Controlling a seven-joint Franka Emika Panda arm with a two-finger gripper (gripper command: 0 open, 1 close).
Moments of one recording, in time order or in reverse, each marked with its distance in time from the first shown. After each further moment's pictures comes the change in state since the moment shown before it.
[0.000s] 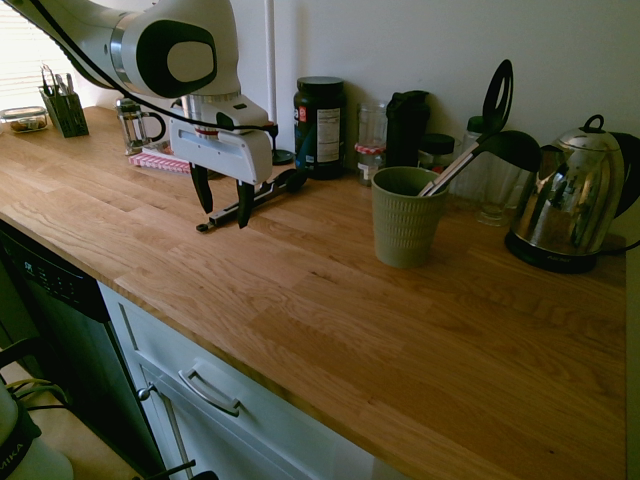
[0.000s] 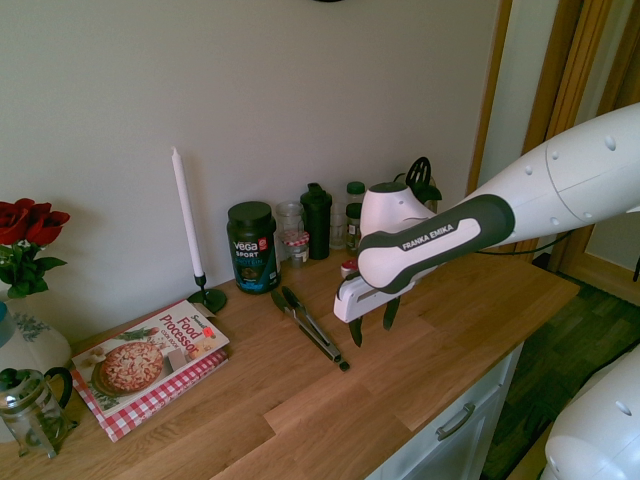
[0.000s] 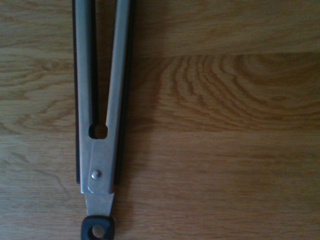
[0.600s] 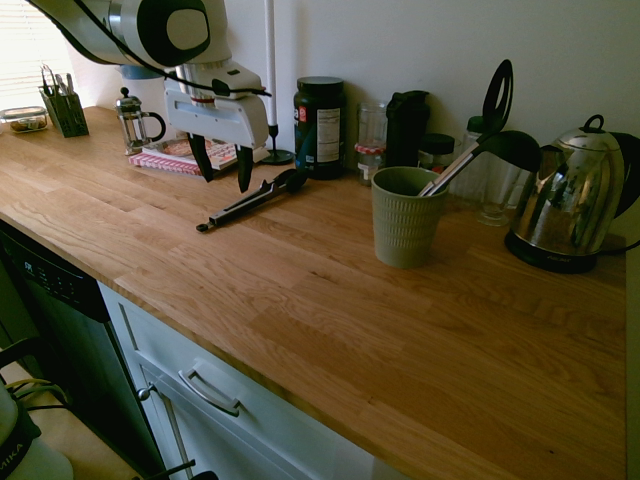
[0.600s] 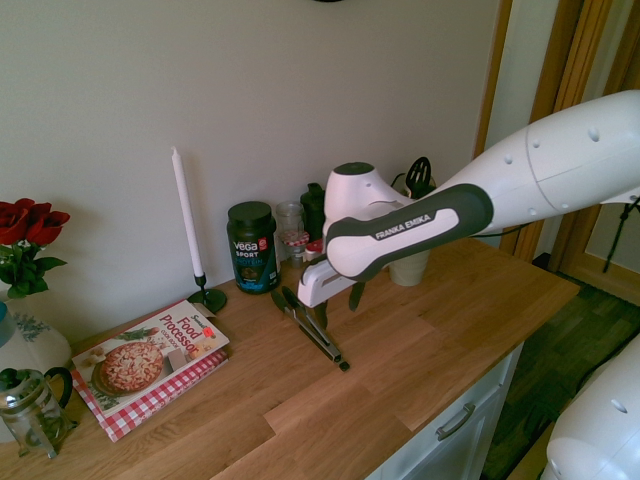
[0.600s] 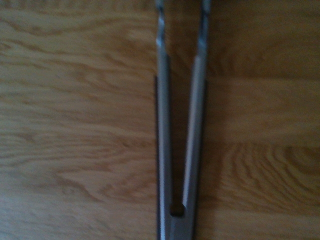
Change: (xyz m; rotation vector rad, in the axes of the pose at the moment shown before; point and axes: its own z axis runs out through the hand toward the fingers) arm -0.015 -0.089 -0.038 0.045 0.092 -0.092
